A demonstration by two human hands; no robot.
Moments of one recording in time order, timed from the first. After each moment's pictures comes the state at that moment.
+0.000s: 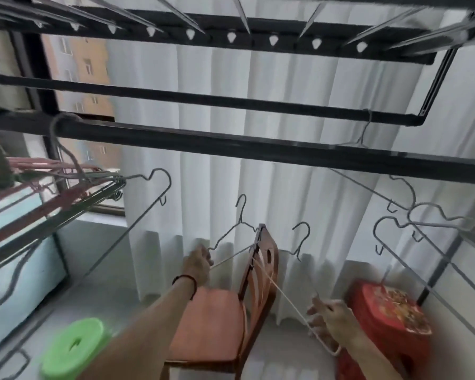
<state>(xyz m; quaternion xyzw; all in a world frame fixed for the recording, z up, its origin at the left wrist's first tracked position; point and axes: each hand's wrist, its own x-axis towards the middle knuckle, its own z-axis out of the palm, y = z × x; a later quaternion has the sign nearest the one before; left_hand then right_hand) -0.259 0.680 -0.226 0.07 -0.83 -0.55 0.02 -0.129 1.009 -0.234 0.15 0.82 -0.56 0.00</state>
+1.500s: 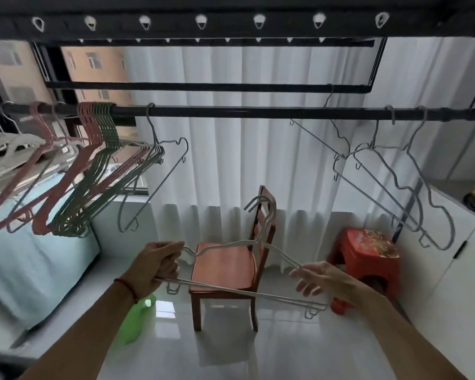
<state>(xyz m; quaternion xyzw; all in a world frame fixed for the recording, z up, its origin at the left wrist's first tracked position) 0.083 0.534 -0.159 -0.05 -0.58 -0.80 -0.12 0.113 0.949 -0.188 -0.06 0.87 -0.45 0.19</state>
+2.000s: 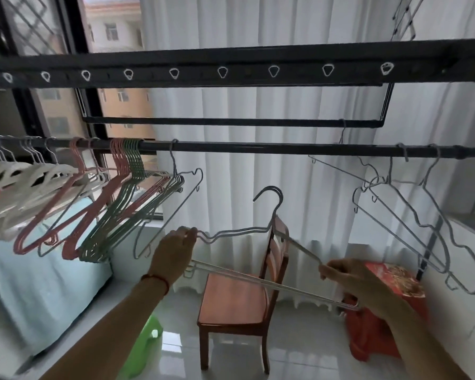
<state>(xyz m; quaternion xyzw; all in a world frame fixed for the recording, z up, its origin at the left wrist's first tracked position) 0.045 0.547 -0.104 -0.05 -0.91 -0.33 0.23 0.114 0.947 -0.106 -0.05 0.86 -0.51 -0.02</state>
